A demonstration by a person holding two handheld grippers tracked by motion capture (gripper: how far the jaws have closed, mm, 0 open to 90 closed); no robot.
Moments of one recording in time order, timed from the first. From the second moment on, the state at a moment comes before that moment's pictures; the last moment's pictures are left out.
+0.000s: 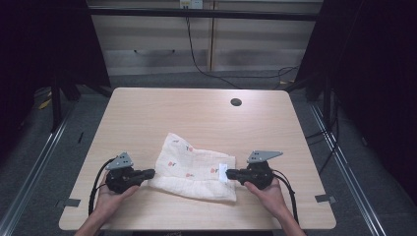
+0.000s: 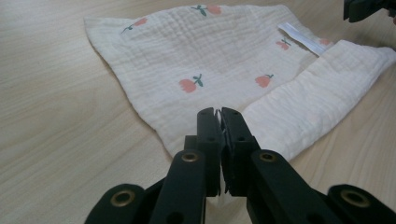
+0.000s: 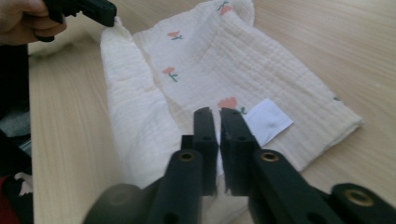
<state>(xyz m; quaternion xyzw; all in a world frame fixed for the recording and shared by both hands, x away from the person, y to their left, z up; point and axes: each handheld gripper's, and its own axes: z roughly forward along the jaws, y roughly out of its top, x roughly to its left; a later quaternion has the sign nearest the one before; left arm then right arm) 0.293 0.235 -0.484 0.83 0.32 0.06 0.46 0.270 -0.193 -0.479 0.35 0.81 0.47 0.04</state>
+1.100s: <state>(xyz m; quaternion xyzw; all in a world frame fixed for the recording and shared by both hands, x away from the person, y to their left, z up) 0.301 0.230 -0.464 0.81 0.31 0.06 0.50 0.272 -0.193 -0.460 0.34 0.82 0.46 0.07</state>
